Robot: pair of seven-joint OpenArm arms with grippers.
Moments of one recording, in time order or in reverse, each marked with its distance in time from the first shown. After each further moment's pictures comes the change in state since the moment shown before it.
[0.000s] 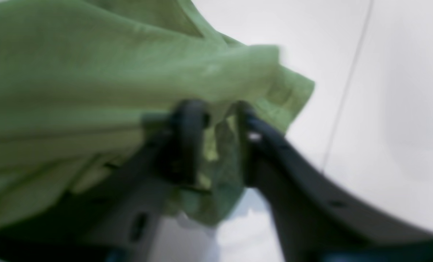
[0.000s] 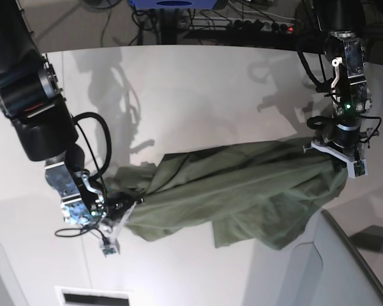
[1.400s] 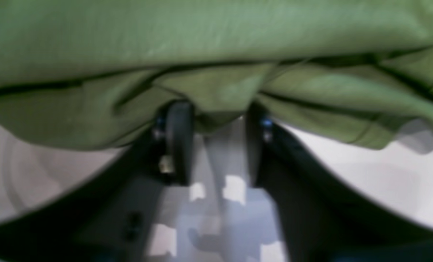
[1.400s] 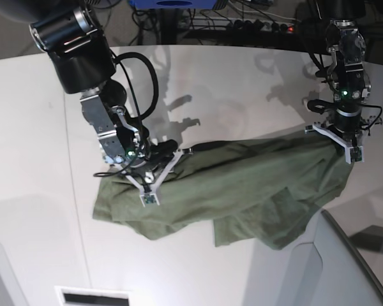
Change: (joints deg) left arm 3.9 -0.2 -0.5 0.3 7.5 0.0 -0.2; right arm -19.1 -9.3 6.4 13.9 0.0 -0.1 1.7
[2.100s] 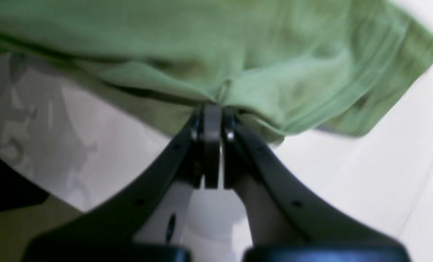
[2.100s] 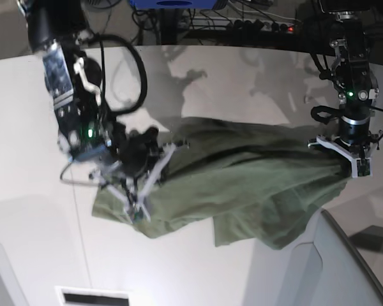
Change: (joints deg) left arm 1.0 -0.1 0.5 12.6 0.7 0.0 0.7; right arm -8.6 6.3 0.6 45.2 0.5 0.3 -27.6
